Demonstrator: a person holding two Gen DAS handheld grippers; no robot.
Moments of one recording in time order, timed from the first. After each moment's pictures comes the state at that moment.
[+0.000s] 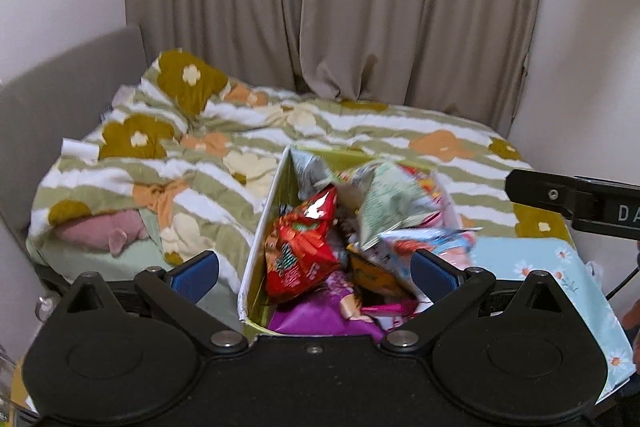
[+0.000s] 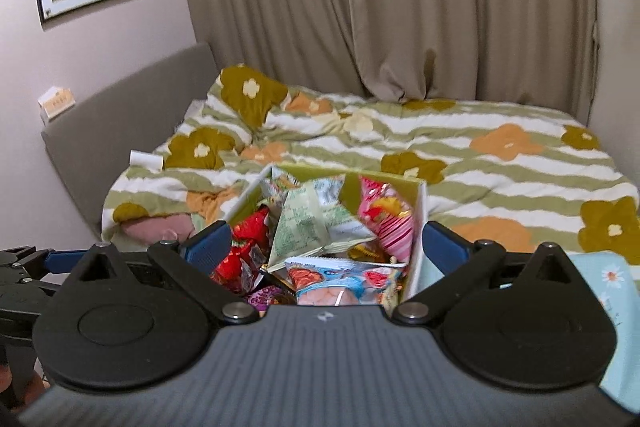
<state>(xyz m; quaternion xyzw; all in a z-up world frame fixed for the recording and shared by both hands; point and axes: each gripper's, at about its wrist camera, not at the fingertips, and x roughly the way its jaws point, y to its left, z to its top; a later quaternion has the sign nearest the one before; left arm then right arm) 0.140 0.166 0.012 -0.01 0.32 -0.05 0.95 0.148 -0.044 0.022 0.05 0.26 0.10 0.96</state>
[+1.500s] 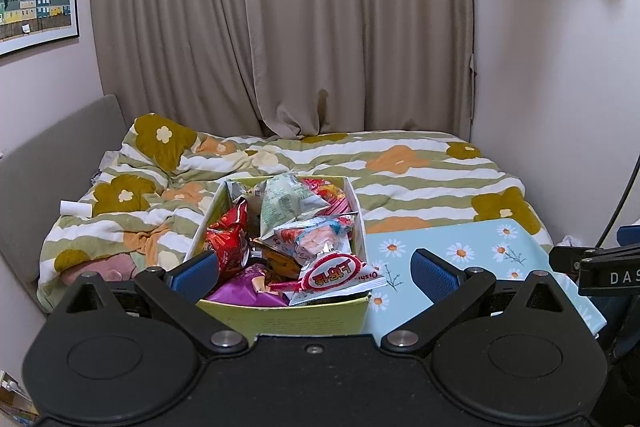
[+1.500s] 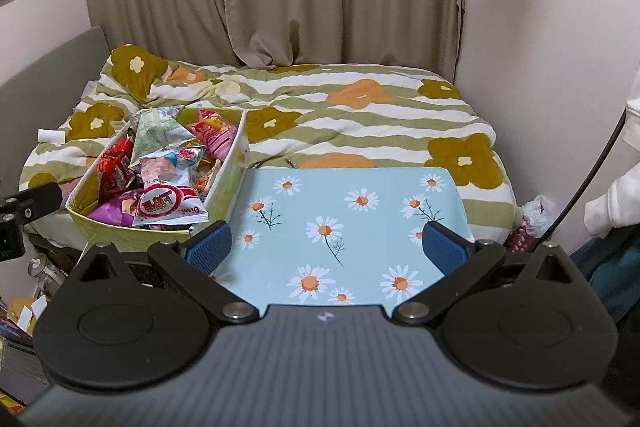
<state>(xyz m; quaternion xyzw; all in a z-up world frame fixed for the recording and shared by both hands) 0.019 0.064 0.030 0.06 0.25 -0.08 0.96 -0.009 -0.167 0.013 0.03 0.32 -0.07 0.94</state>
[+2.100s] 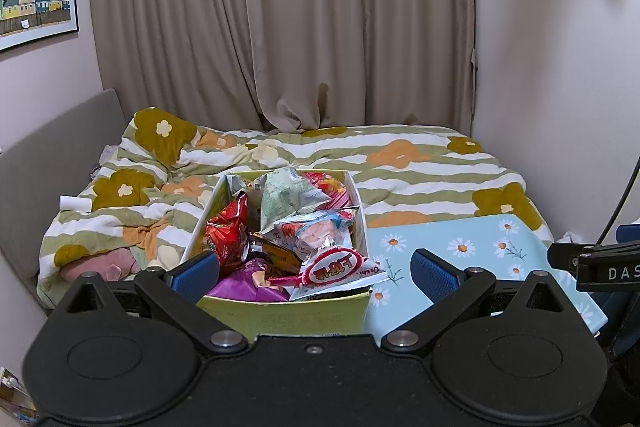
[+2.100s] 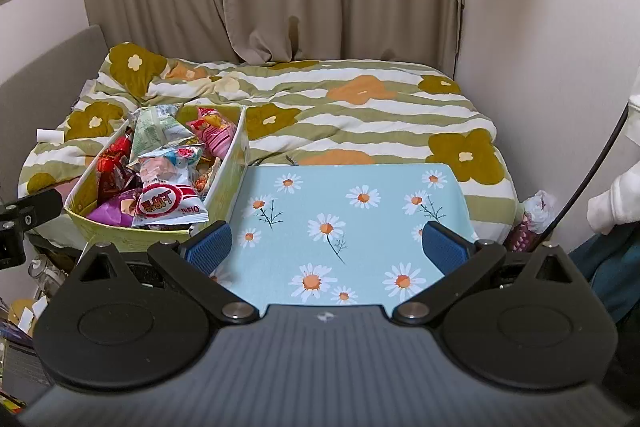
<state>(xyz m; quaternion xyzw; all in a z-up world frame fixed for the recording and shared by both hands) 0.020 0.064 0.030 0.06 0.26 -0.08 0.96 -0.008 -0.166 0.012 0.04 0.32 -0.07 0.94</state>
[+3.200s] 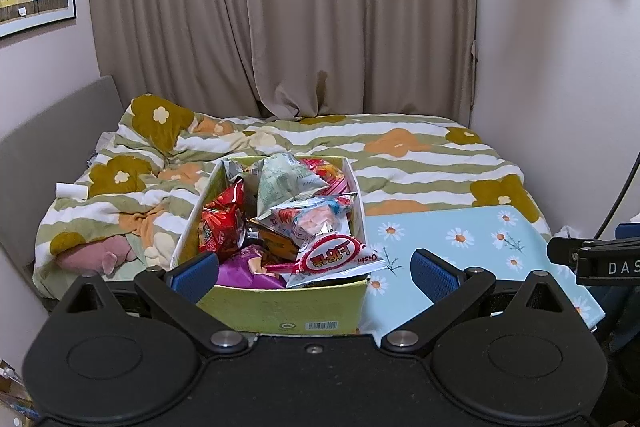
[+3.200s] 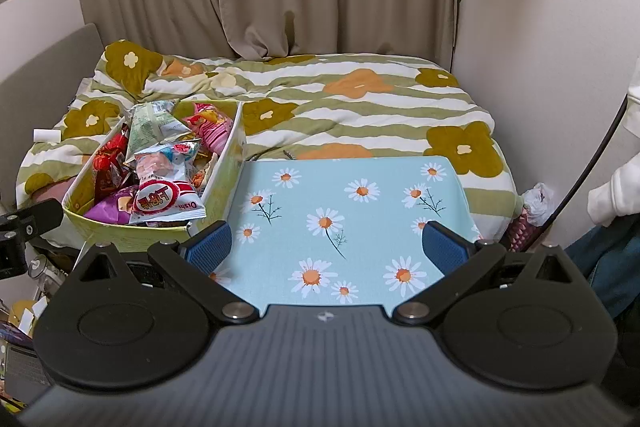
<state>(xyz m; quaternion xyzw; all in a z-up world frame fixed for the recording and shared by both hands) 0.025 0.065 0.024 0.05 0.28 -0.08 0.95 -0.005 -0.166 0.007 0.04 0.33 -0.07 0.94</state>
